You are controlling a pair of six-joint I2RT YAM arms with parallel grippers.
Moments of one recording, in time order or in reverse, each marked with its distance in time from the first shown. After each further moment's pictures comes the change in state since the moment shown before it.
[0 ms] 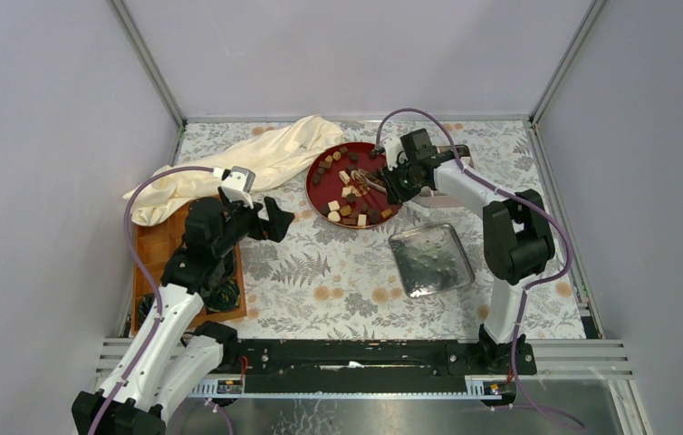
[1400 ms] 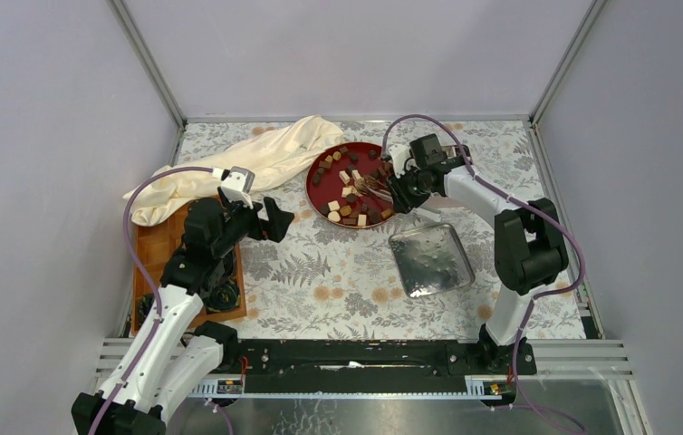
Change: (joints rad) left arm 0.000 -0.006 0.000 0.000 0.000 0.000; right arm -0.028 -0.095 -0.105 -0.022 -0.050 -0.091
